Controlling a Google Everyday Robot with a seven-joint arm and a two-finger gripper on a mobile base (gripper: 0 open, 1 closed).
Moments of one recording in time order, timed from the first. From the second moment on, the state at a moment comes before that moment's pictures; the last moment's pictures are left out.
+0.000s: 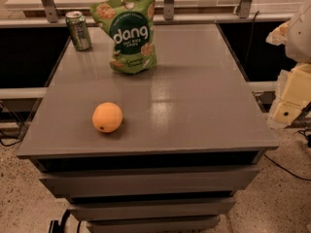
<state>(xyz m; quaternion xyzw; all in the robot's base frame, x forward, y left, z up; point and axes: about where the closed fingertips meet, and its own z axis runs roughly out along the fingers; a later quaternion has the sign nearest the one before) 0.438 -0.216 0.977 -0.60 0.78 -0.03 0.16</state>
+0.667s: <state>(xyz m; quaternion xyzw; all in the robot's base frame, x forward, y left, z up) 0.444 -0.197 0.973 -0.60 0.78 0.01 0.19</state>
